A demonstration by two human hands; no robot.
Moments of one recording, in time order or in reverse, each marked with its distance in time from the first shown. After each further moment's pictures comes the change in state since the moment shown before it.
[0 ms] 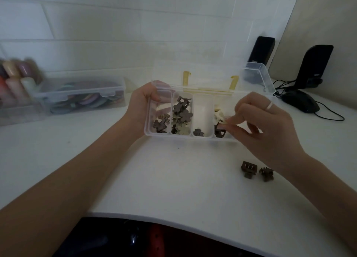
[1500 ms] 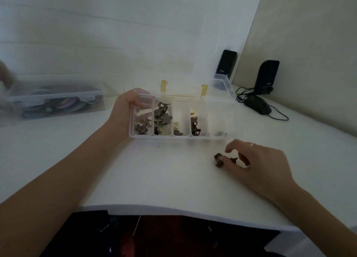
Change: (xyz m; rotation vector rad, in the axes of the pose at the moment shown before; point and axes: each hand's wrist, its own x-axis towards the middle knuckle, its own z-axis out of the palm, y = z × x) left_hand -0.005 0.000 -0.001 0.013 0.016 -0.028; right_hand -0.069 -0.029 -0.039 -0.515 -0.277 0.401
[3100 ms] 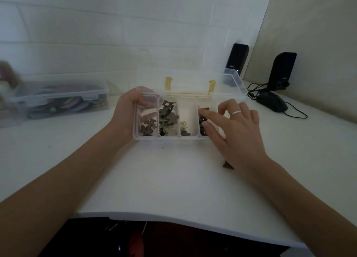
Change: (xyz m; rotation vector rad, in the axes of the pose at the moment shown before) left_hand -0.003 -0.003 0.007 0.004 0.006 0.054; right_hand 0.066 -0.024 0.034 0.068 0.196 -0.065
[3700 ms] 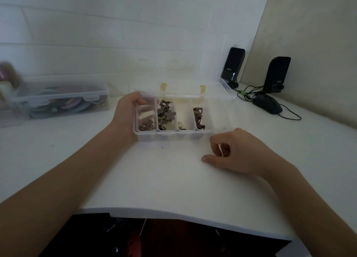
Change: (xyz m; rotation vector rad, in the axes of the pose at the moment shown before) left_hand -0.003 -0.001 0.003 -0.092 0.141 -0.109; right_hand -0.009 0.014 -0.022 0.164 -0.572 0.007
